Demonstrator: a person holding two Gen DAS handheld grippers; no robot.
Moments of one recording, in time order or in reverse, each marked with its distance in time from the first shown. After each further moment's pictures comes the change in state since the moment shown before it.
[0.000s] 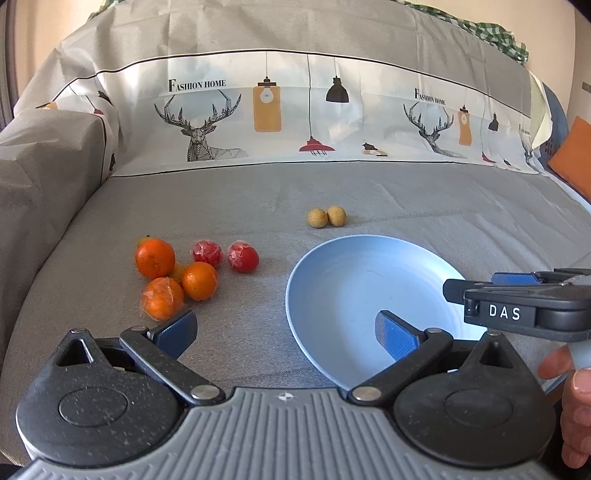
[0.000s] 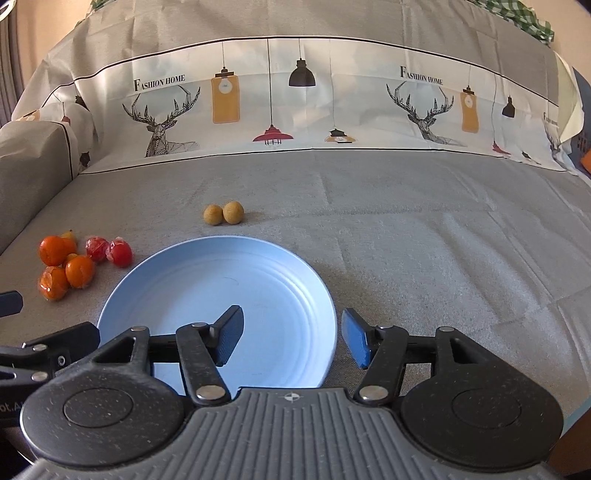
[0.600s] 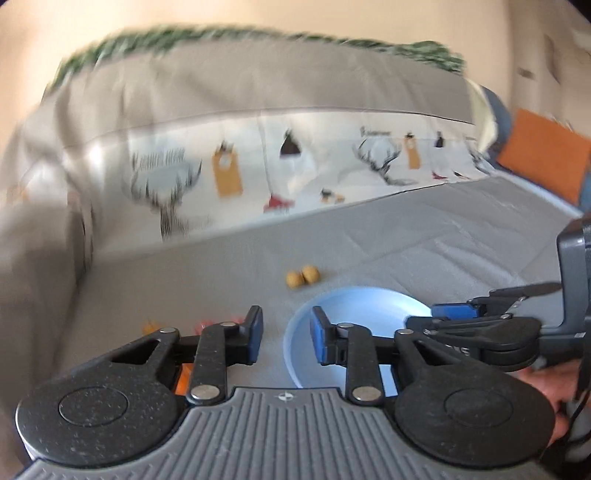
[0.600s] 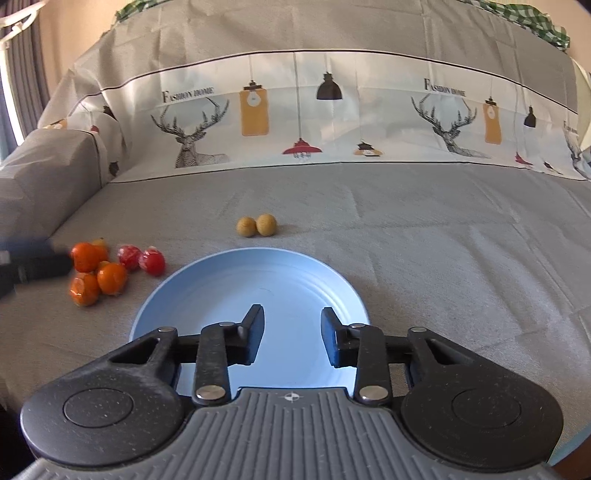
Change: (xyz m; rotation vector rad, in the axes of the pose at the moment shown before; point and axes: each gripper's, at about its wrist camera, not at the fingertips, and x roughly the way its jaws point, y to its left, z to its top) left arm -0.052 0.019 0.039 0.212 -0.161 -0.113; right arm -0.008 0.009 0.000 -0.028 -0.052 0.083
